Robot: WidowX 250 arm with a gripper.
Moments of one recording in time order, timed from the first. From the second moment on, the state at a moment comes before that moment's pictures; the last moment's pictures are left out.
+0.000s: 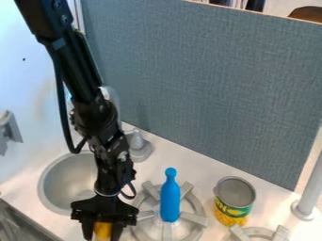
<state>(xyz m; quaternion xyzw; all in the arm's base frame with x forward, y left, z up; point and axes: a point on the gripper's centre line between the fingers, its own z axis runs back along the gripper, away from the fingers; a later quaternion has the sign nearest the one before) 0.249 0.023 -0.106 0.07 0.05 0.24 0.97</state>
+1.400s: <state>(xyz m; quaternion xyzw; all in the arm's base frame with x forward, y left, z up) 0.270 -0.039 -0.020 0.01 -0.08 0.17 0.98</state>
